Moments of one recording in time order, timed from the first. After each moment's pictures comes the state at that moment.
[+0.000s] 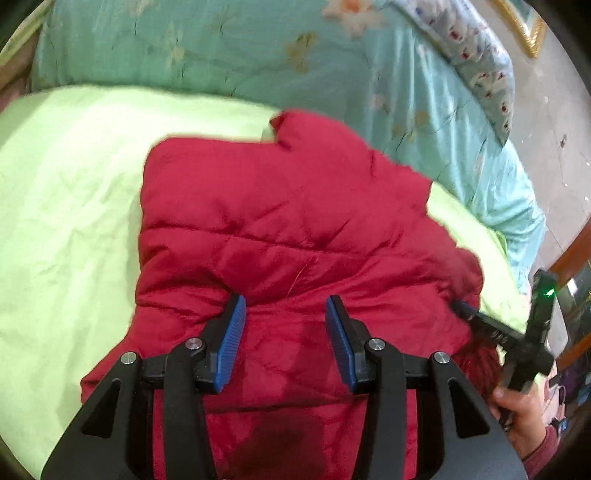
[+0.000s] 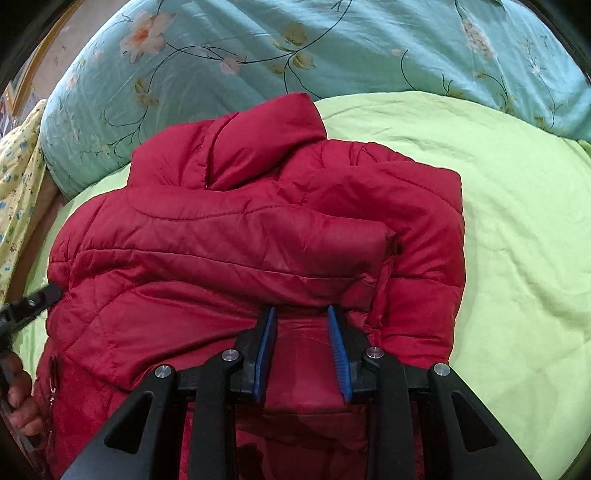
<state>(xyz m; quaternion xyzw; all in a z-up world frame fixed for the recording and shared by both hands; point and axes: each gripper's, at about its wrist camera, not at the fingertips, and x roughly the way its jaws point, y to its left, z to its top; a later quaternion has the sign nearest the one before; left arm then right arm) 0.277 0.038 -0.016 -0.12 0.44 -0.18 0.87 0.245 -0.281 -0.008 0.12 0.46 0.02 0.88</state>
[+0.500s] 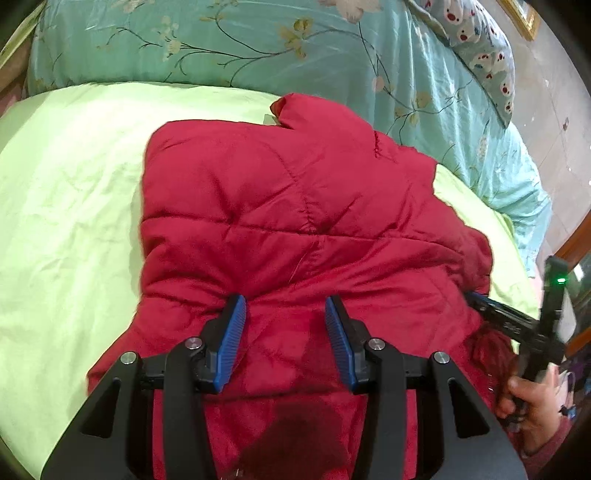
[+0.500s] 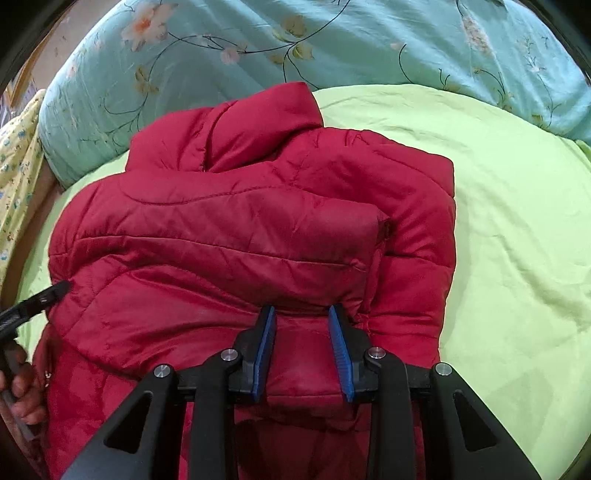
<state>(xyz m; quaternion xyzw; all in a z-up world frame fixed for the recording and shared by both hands) 0.266 0.042 -0.014 -0.10 0.44 -0.17 0.87 0.232 -0.271 -0.011 0.09 0.47 0.01 0.88</state>
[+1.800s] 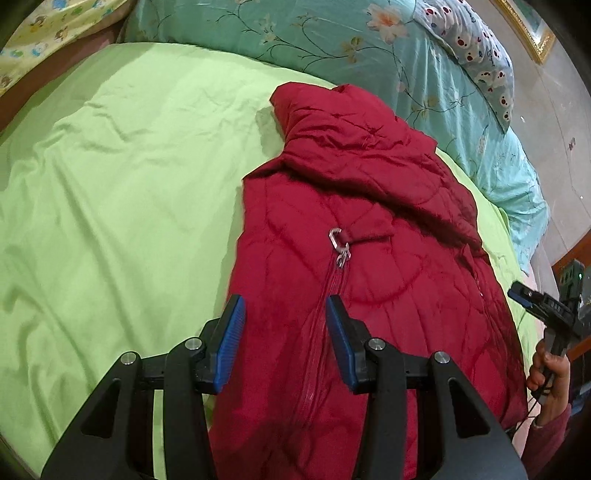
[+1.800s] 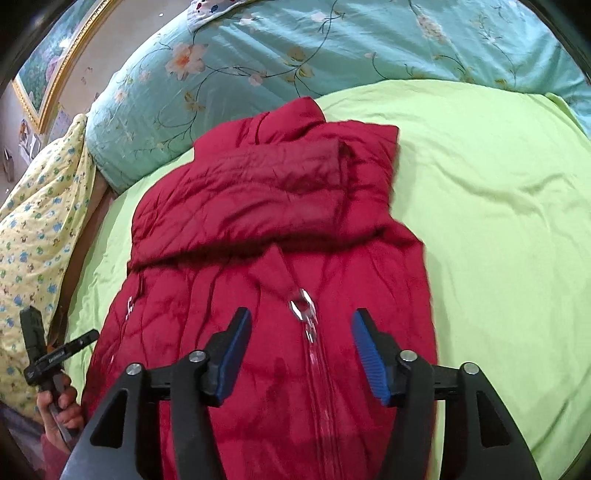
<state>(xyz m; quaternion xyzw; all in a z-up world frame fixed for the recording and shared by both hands) 0.100 0.146 -0.013 -0.14 0.47 -0.12 0.86 0.069 -0.296 0.050 0.17 0.47 0.06 0.86</state>
